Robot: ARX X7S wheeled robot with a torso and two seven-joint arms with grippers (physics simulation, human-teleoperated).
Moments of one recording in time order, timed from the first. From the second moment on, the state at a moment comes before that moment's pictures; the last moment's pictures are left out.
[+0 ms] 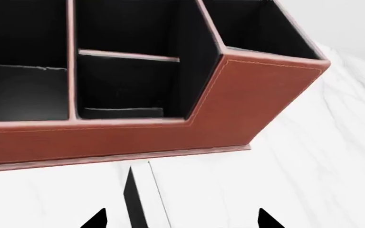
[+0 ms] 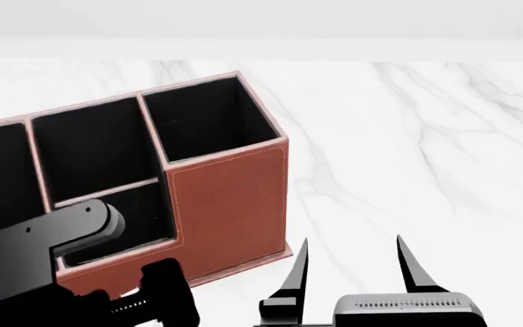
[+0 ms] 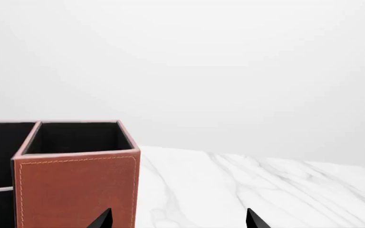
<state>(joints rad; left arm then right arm) -0.53 -0.04 0.16 0.49 -1.49 -1.07 -1.54 0.12 0.22 -0.24 -0.59 0.12 0.53 0.30</state>
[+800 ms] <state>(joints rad) -0.59 -0.06 0.33 0.17 -1.40 -0.83 -1.43 0.11 0.24 -0.25 -0.57 0.14 0.51 0.32</state>
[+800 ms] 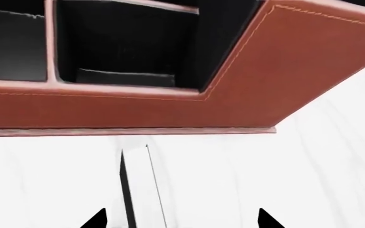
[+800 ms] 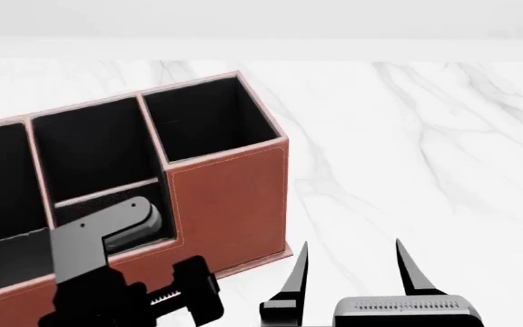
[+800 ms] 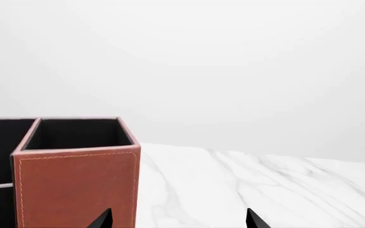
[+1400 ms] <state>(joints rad) -0.61 -0.07 0.41 0.07 -1.39 -0.76 -1.44 0.11 0.25 -0.25 -0.56 0.16 0.49 0.34</state>
